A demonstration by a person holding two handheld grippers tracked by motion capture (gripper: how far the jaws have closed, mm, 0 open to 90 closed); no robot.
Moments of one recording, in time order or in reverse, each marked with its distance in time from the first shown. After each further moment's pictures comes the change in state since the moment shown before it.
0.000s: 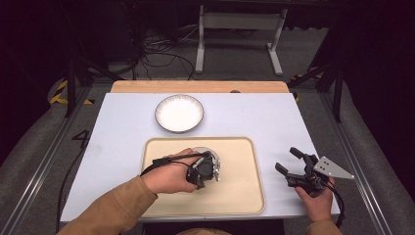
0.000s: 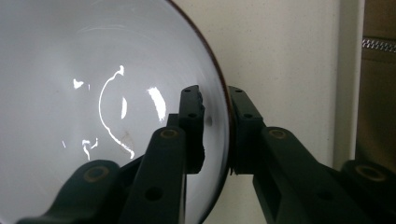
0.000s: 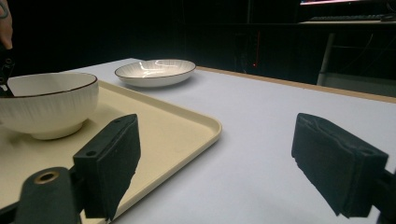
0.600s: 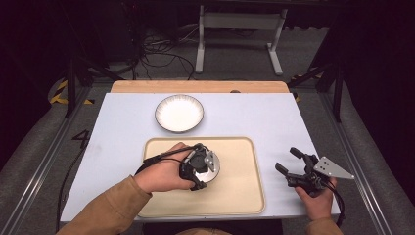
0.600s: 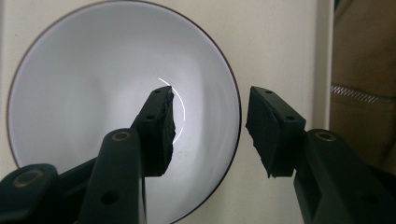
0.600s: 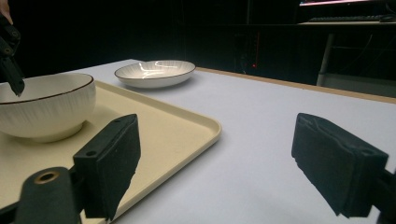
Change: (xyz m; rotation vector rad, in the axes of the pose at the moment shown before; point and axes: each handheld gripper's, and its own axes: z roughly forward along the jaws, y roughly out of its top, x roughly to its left) left arm 0.002 -0.018 -0.029 -0.200 0.018 -0.105; right arm 0.000 0.000 -0.001 -0.007 -0.003 0.003
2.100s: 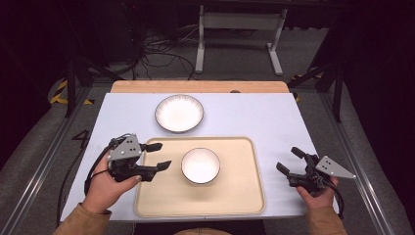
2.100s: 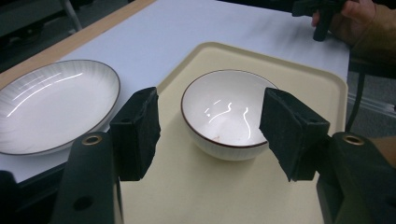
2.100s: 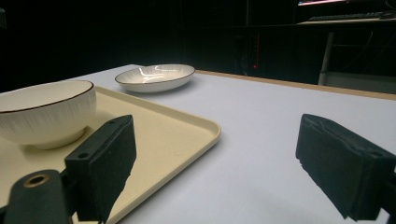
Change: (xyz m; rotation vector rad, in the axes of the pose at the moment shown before) left arm -0.019 -0.141 -0.069 -0.691 0.306 -0.344; right arm -0.003 0.000 -0.001 -0.012 0.005 0.031
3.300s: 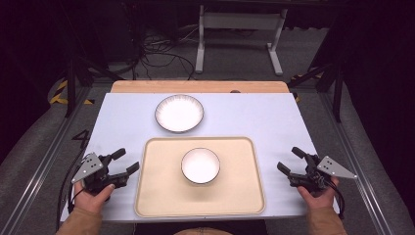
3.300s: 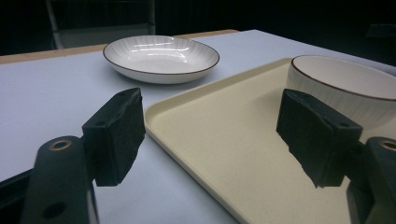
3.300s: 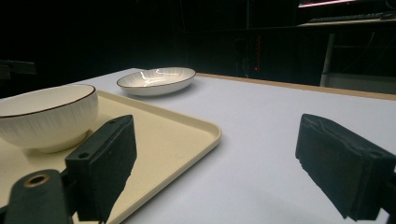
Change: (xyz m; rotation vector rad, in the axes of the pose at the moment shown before) left arm 0.038 -0.129 -0.015 -0.247 0.244 -0.216; right arm -0.001 0.000 -0.001 -0.013 0.006 0.011
